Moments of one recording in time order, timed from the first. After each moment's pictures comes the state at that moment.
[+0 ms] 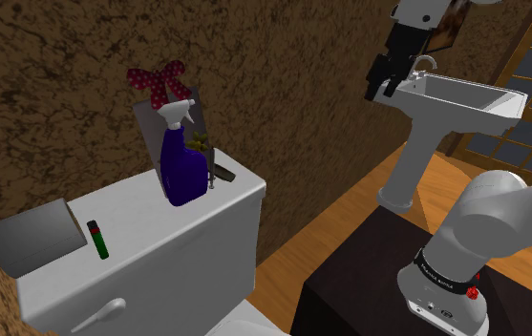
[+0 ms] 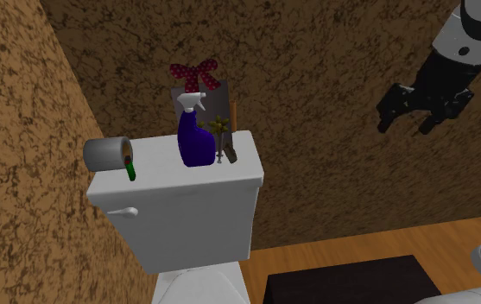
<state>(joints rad) 0.02 -0.83 -0.07 -2.28 0.00 1.57 0.07</state>
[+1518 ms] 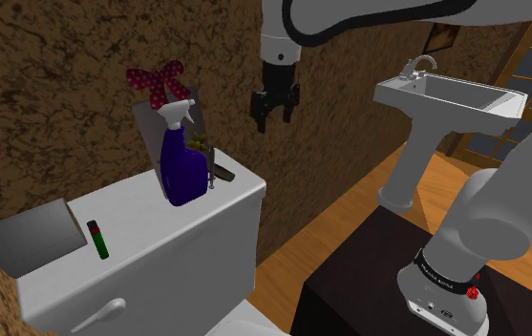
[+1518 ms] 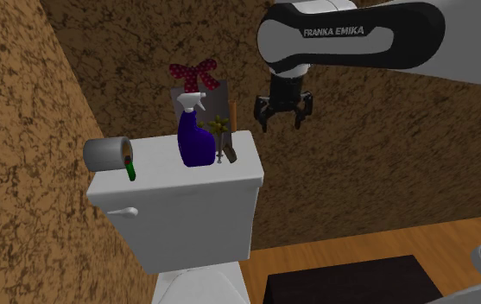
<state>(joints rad) 0.13 -0.17 0.25 -1.94 0.02 1.78 0.37</state>
